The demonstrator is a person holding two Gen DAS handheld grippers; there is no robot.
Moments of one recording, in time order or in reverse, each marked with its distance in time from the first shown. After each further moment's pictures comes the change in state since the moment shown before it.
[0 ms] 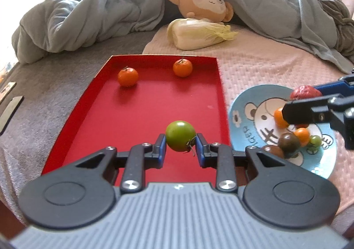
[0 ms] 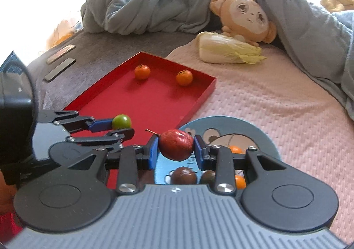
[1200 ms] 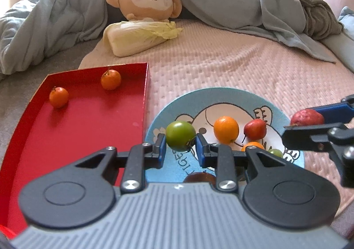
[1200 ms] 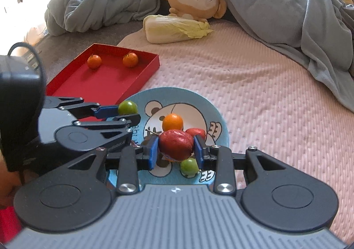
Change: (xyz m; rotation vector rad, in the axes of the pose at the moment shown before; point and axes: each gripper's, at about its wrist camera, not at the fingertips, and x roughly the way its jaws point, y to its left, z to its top) left arm 0.041 -0.085 0.017 0.112 0.012 -0.126; right arm -0.013 -0.070 -0.040 0.121 0.052 -0.119
